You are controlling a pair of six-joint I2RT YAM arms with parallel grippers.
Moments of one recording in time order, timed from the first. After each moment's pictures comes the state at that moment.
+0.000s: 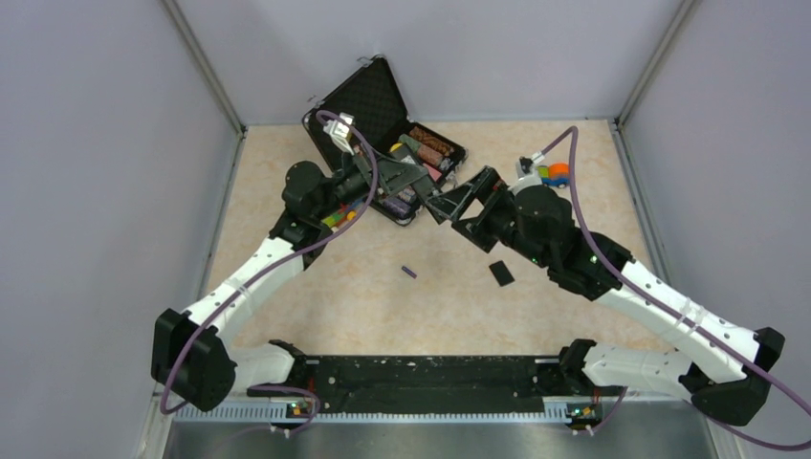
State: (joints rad) left arm -0.48 1.23 0.95 0.51 0.59 -1.24; right arm 0.93 1.01 1.14 -0.43 0.22 1.21
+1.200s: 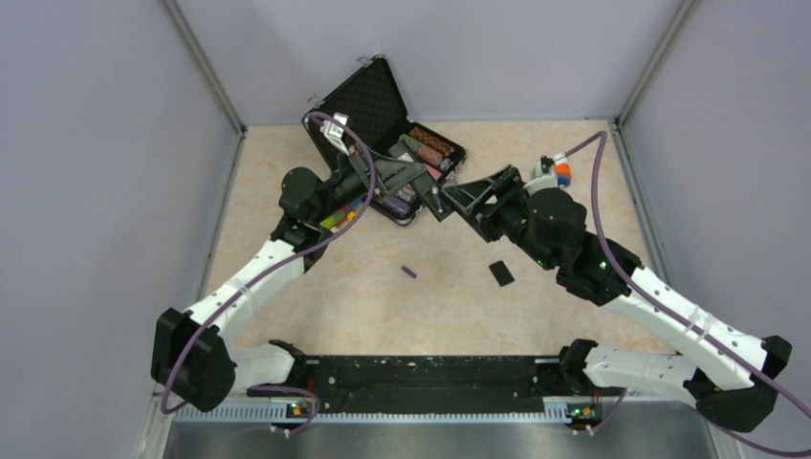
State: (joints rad) left arm -0.48 1.23 0.92 0.65 0.58 -1.29; right arm 0.93 0.96 1.12 -0.35 0.34 1.29
